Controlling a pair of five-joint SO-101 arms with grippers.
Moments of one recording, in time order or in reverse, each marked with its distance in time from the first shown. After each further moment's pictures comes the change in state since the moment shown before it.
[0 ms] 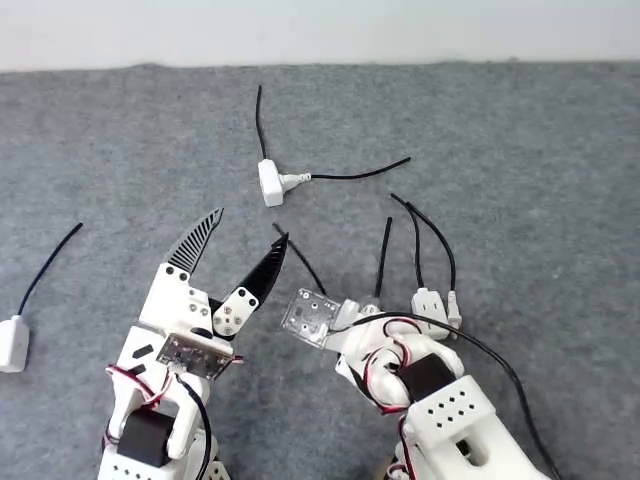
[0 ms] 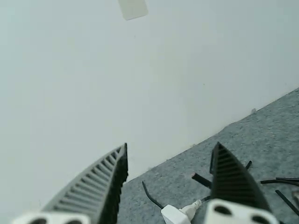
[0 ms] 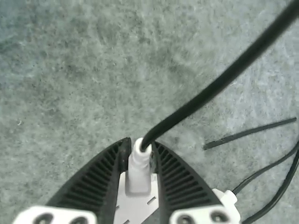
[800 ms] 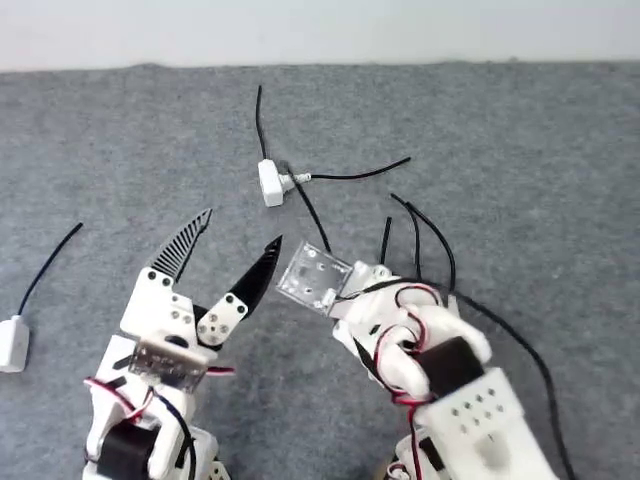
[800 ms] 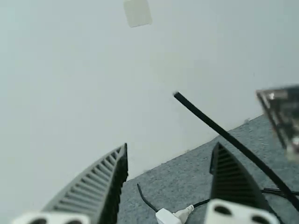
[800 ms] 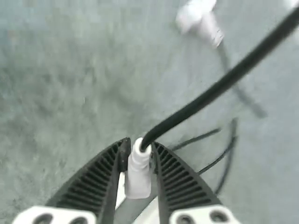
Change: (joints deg) left arm 0.0 0.0 -10.9 11.5 3.9; right arm 0.1 0.1 -27.4 16.3 -1.6
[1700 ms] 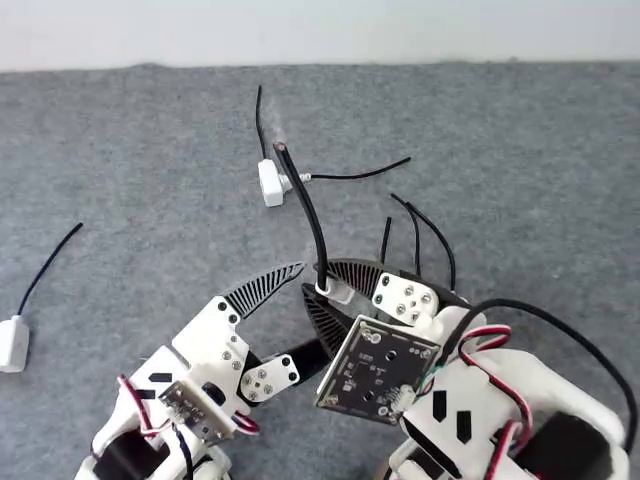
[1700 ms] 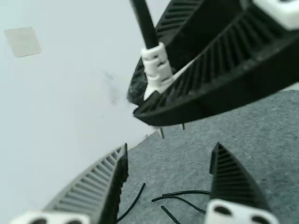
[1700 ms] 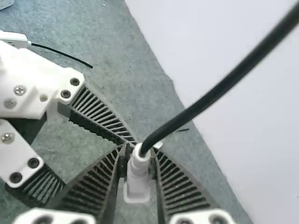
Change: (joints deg) left arm 25.0 0.0 -4.6 8.0 -0.1; right arm -14.4 -1.2 -40.3 17.4 -3.1
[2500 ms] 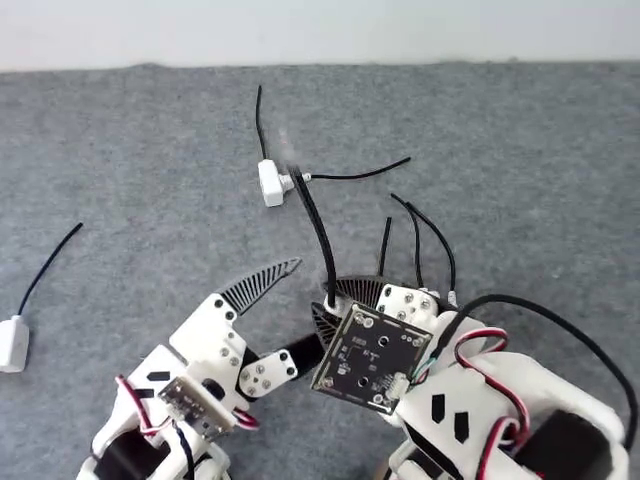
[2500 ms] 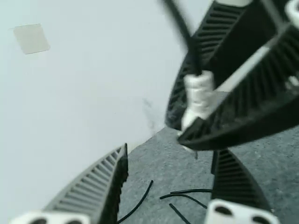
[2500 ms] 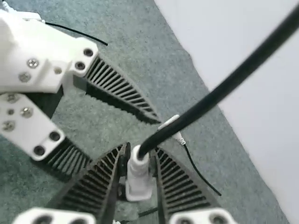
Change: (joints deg) left arm -2.5 0.0 0.1 -0.4 0.0; right arm -1.3 0.0 0.0 7.3 -3.3
